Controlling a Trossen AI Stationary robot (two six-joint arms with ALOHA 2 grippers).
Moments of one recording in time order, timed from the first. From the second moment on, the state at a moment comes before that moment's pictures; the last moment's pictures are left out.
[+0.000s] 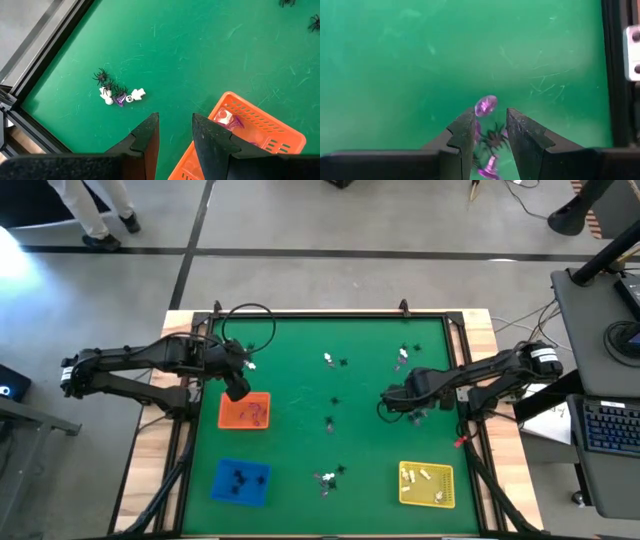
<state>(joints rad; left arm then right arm) 0.11 1.01 1.00 -1.14 -0.34 -0.40 0.07 1.46 0.84 -1.13 0.21 1.77</state>
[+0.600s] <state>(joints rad) 0.11 1.01 1.00 -1.14 -0.34 -0.40 0.07 1.46 0.75 -1.06 0.16 1.68</state>
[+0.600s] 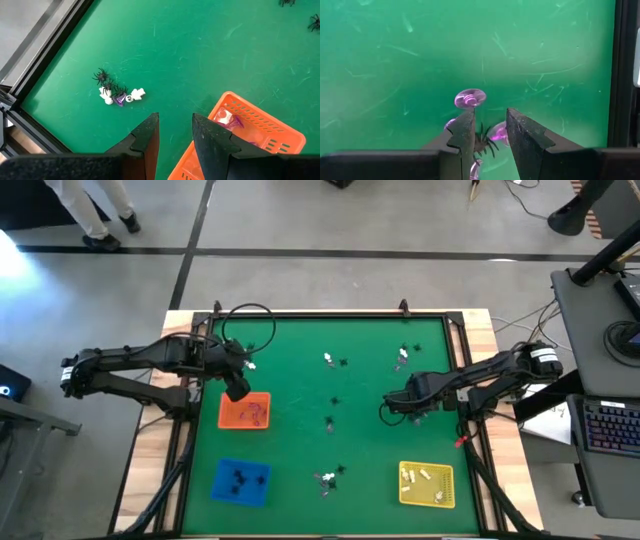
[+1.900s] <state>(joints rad) 0.11 1.01 1.00 -1.13 -0.33 -0.40 0.03 1.46 0.70 -0.94 0.18 1.62</state>
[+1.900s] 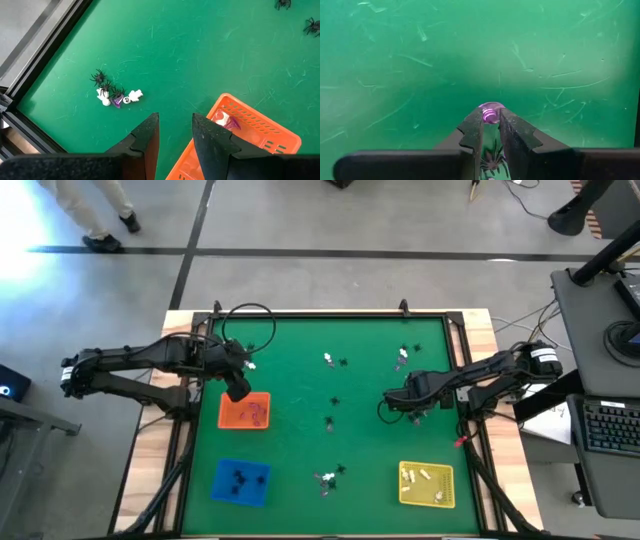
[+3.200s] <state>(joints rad) 0.11 0.96 1.00 -1.13 -0.28 -0.40 0.03 1.53 0.92 -0.41 0.29 1.30</state>
